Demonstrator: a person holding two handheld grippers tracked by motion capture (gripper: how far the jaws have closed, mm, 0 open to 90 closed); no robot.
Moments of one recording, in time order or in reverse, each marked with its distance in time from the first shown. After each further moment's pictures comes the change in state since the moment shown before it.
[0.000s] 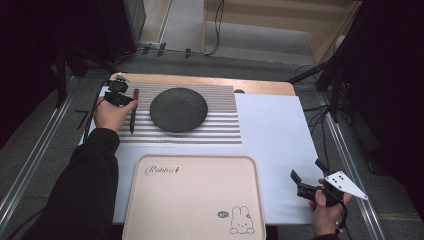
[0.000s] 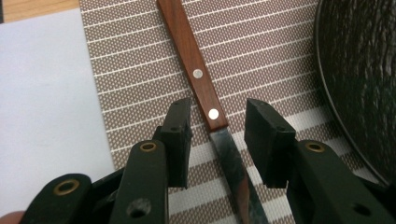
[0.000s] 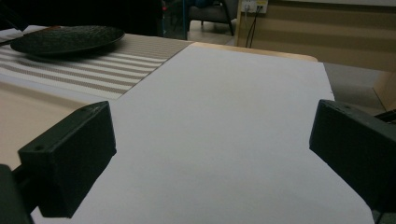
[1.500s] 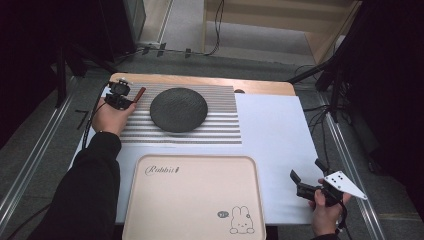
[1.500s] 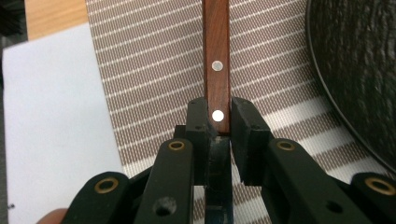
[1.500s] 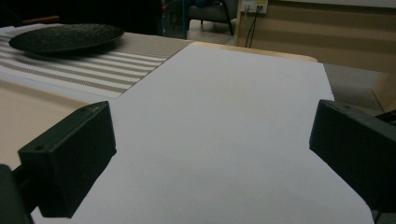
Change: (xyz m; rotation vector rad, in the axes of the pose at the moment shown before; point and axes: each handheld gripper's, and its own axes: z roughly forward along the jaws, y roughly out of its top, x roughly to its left) left arm -0.010 -0.013 -0.012 -0.043 0.061 0.073; right arm 0.001 0.000 0.001 0.004 -0.002 -0.009
